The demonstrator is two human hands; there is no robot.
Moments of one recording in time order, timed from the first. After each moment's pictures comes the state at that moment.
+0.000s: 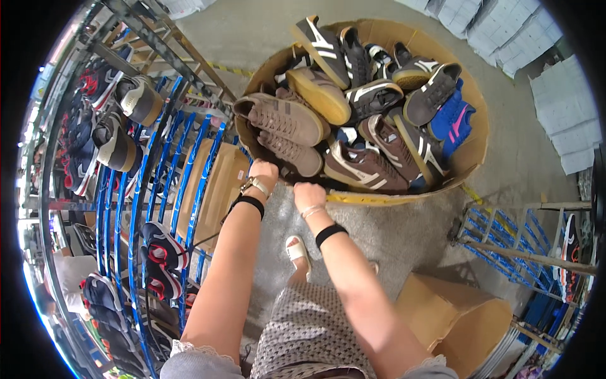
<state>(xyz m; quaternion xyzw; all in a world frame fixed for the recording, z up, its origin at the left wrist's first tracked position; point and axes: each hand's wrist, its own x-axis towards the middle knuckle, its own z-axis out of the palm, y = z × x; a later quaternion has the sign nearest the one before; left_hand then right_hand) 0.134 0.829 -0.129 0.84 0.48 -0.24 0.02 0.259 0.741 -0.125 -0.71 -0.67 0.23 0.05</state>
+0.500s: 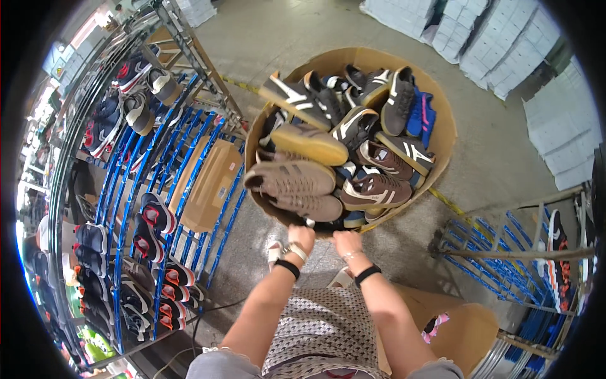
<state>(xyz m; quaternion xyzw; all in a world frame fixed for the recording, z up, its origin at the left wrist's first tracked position) 0.267 0.561 -0.137 0.82 0.54 -0.16 0.09 0.422 0.523 -0.136 -0.66 -0.72 0.20 0.02</state>
